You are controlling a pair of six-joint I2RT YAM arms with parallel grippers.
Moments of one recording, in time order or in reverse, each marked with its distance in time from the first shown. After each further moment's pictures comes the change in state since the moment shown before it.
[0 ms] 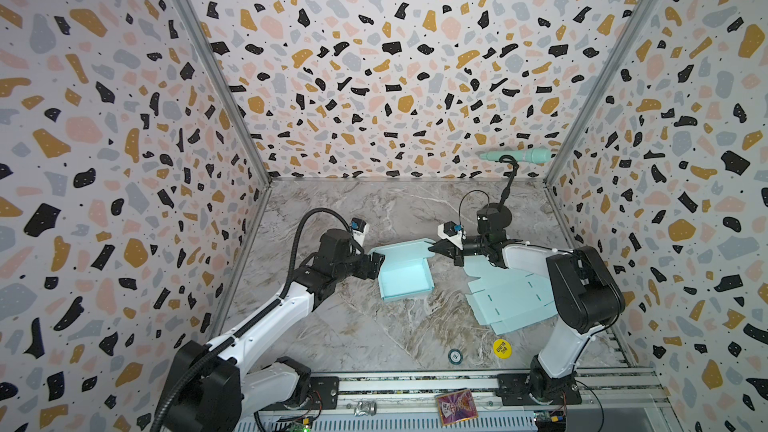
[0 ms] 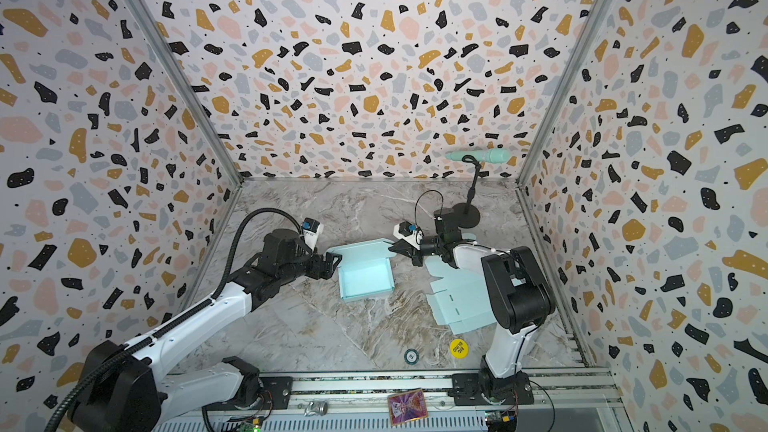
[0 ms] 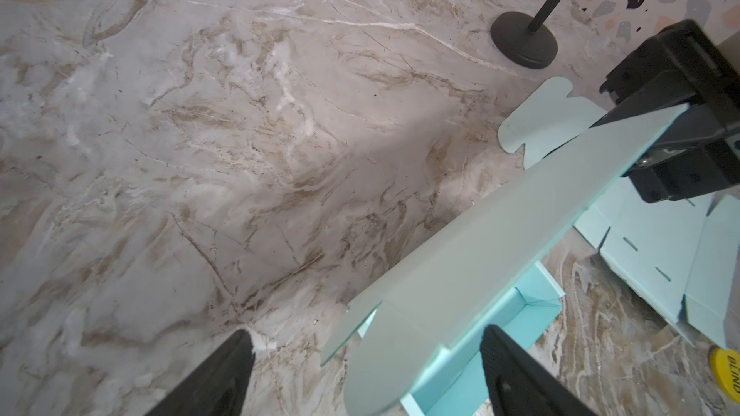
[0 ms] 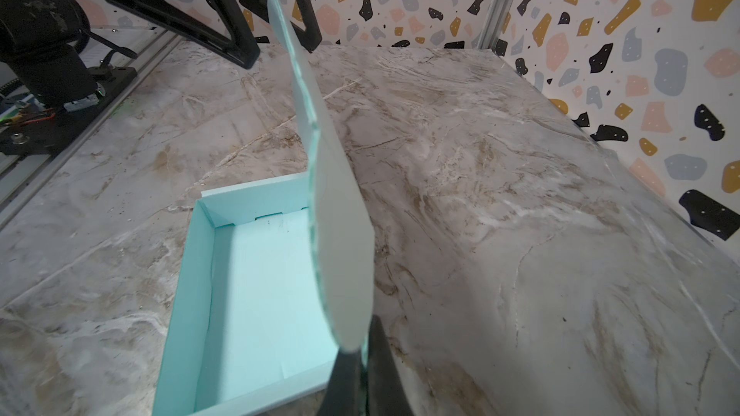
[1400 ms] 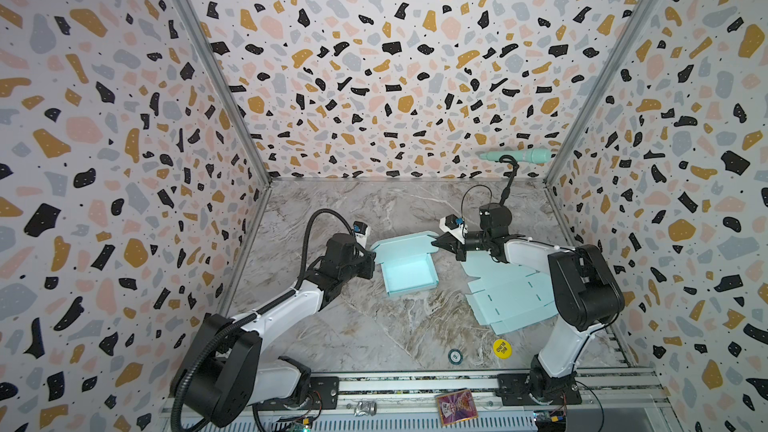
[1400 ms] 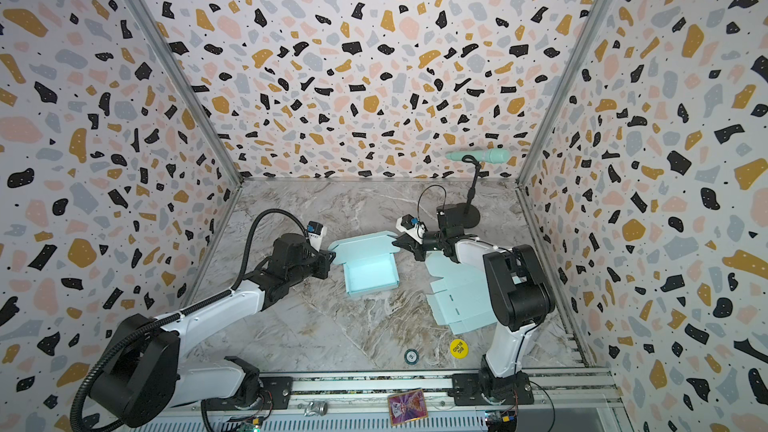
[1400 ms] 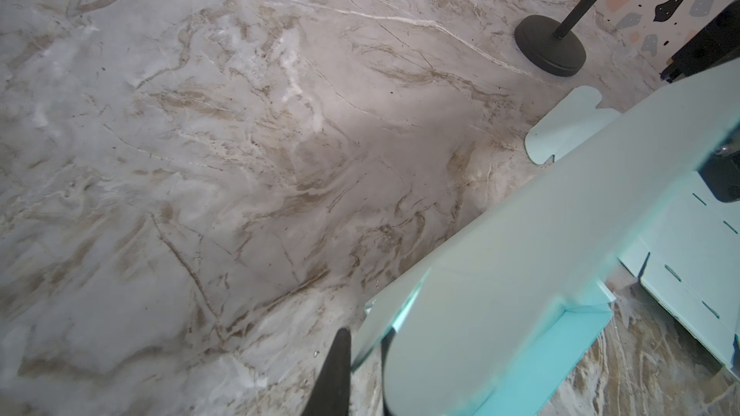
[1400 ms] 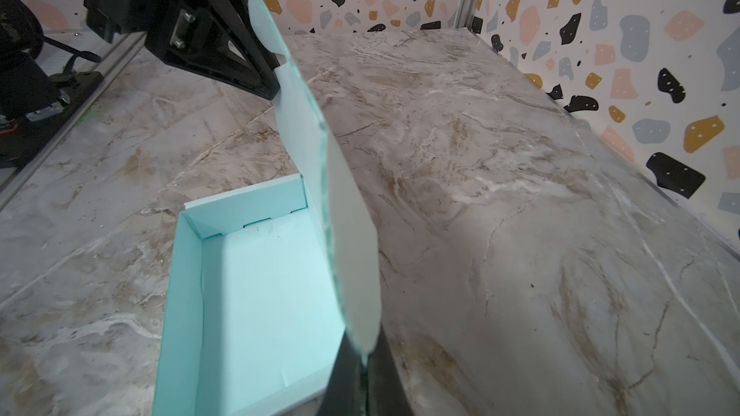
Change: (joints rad) left arm 0.000 0.112 -0.082 0.222 -0.019 -0.044; right arm -0.023 0.014 0.055 -0.064 0.042 0.028
